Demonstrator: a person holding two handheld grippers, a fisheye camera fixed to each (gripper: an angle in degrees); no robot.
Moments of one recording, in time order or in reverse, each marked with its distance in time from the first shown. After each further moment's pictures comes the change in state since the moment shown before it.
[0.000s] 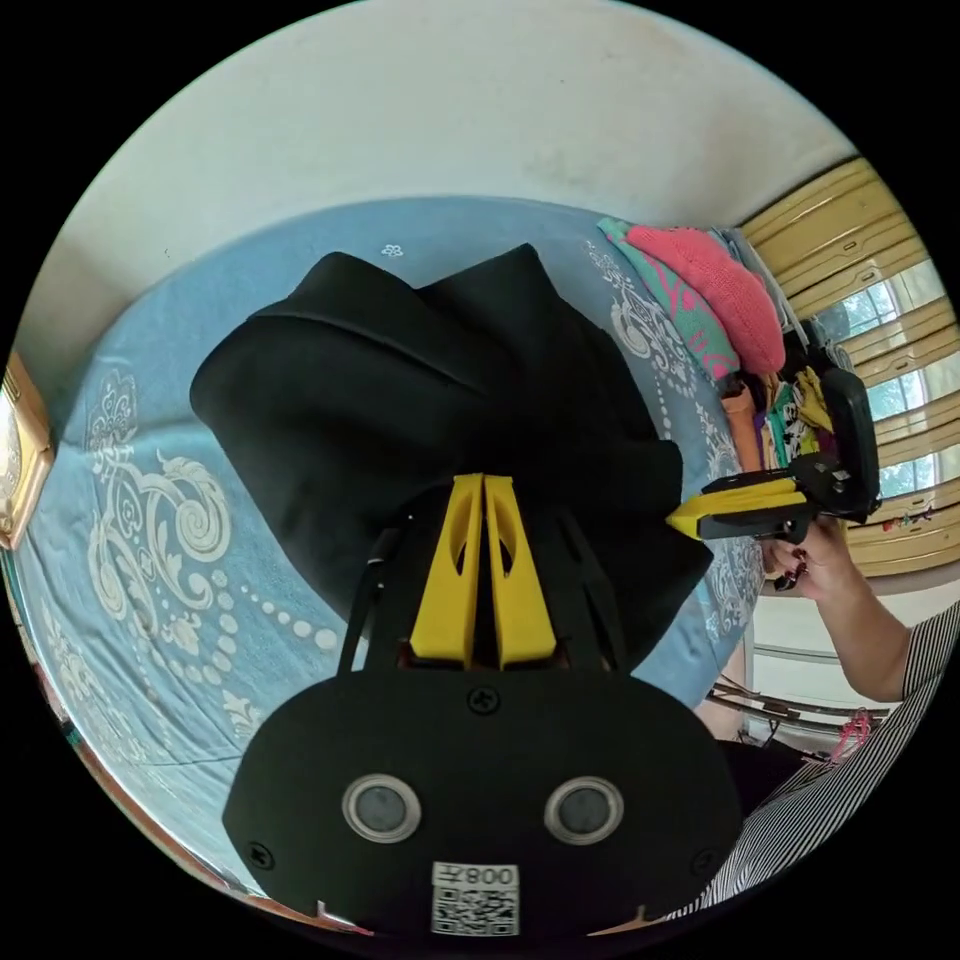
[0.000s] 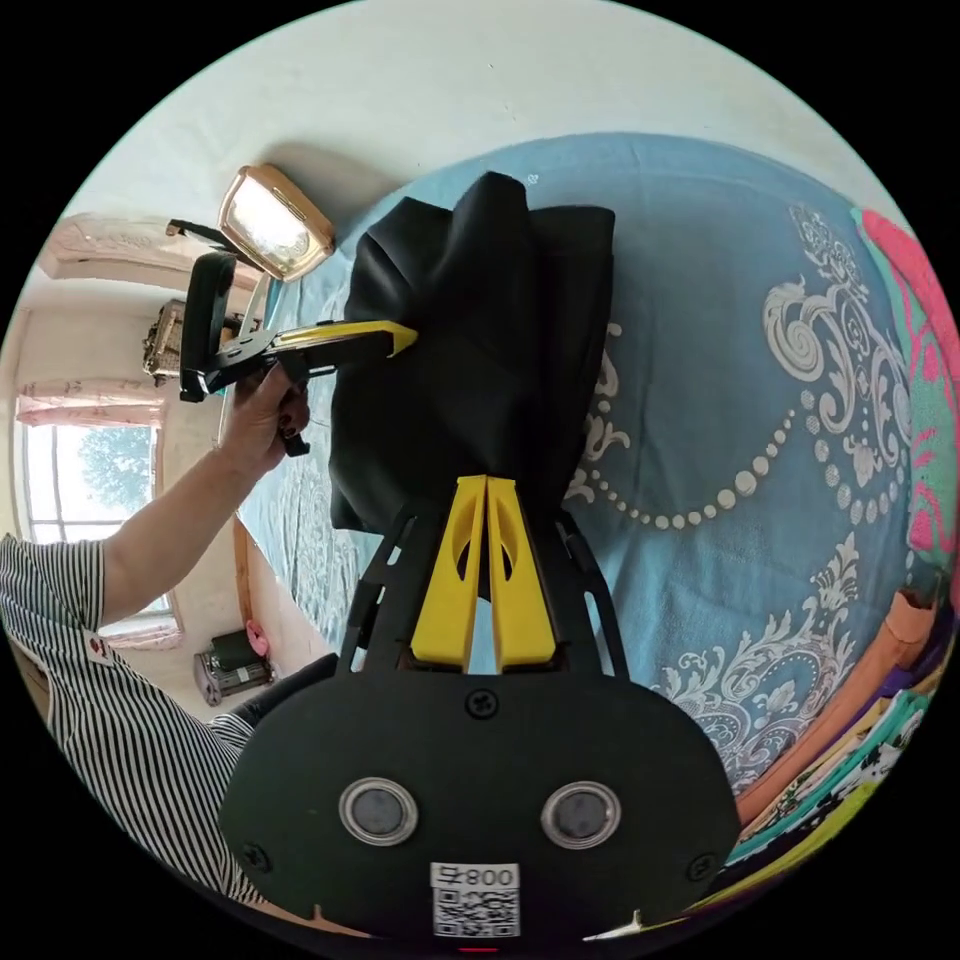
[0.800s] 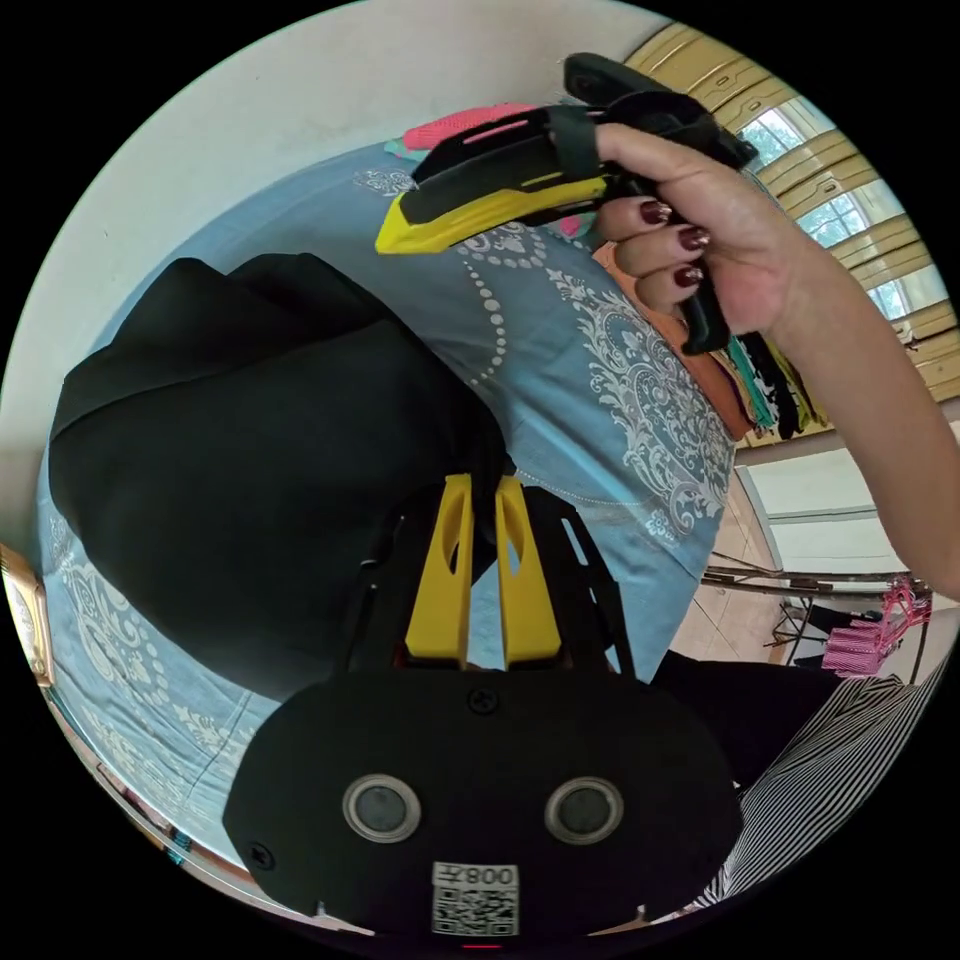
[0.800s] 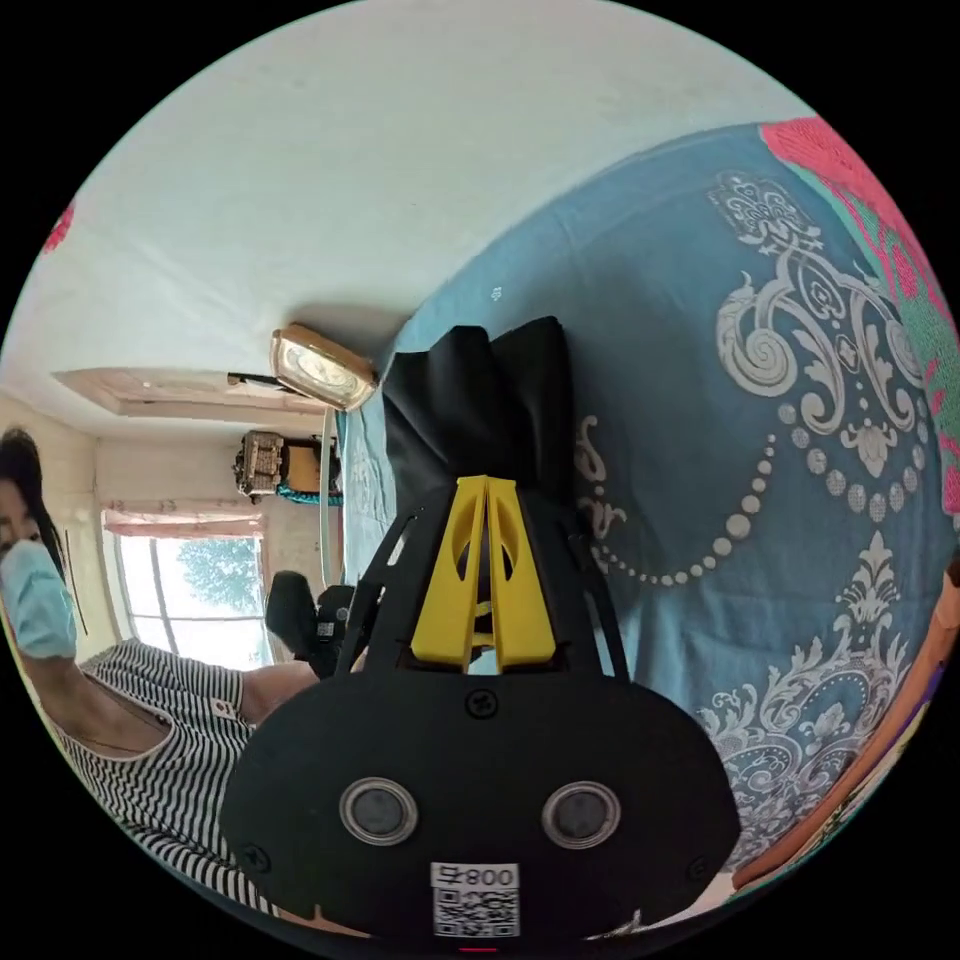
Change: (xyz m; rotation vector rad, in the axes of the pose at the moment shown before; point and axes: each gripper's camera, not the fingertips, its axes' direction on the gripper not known) left arm 0.193 0.066 0.012 -0.177 0.043 0.331; right arm 0.136 -0.178 -0.058 0.175 -0.323 0.196
